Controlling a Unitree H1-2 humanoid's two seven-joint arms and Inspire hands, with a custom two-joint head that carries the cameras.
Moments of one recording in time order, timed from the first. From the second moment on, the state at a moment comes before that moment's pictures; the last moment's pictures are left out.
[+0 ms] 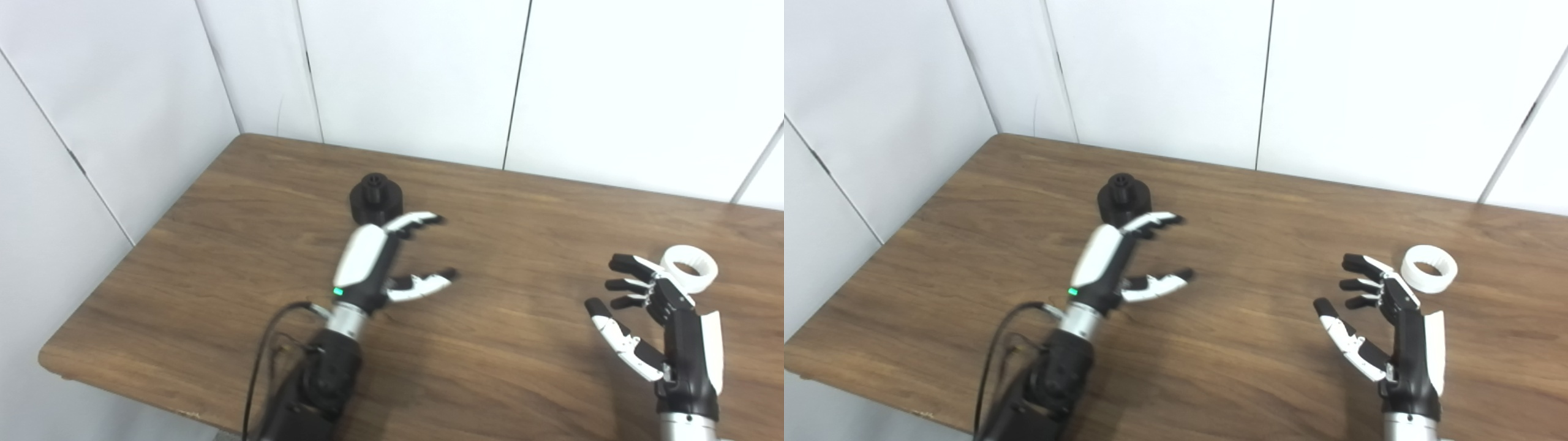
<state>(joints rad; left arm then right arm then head) -0.09 0.13 -0.05 -0.05 0.62 -0.09 0.16 -0.02 -0.02 0.11 -0.07 -0.35 -0.24 -0.18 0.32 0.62</state>
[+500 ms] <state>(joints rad) -0.20 0.27 0.01 -0.12 0.66 0.02 0.13 -0.04 -0.02 0.11 -0.05 -0.34 -0.26 -0.18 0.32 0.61</state>
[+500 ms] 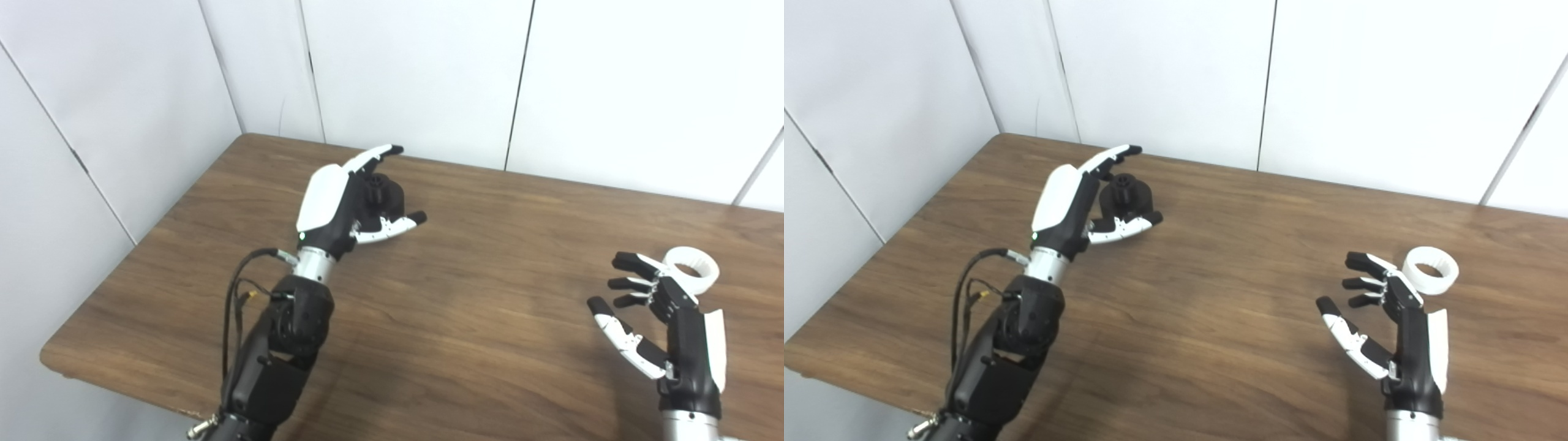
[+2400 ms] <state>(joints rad) -0.43 0.45 -0.18 0.35 0.79 0.25 0.01 -0.02 -0.02 0.10 -0.07 -0.34 -0.25 -0.17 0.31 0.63</state>
